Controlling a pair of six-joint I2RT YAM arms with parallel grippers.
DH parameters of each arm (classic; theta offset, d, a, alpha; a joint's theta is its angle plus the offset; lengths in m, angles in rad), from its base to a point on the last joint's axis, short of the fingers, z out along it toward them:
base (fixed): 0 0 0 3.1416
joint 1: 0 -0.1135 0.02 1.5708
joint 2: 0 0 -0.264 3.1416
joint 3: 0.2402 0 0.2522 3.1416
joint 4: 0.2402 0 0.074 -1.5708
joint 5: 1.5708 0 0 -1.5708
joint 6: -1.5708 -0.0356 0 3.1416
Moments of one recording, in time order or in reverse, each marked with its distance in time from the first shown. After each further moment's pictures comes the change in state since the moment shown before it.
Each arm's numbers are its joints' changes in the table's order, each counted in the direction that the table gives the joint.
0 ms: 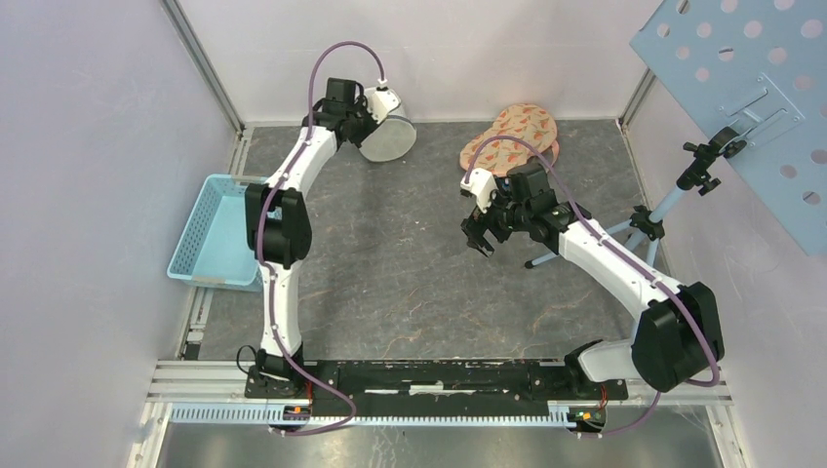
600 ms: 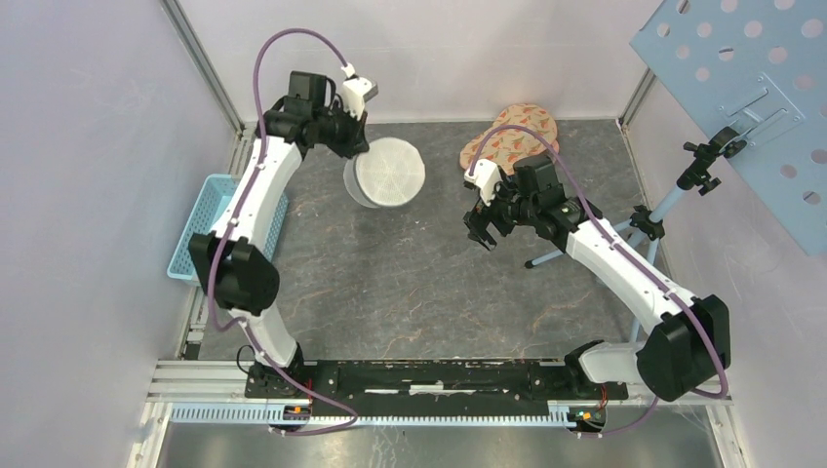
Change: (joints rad) left arm 0.001 -0.440 -0.158 0.315 0.222 0.412; right arm 0.000 -0.043 0.085 0.066 -0.002 0.000
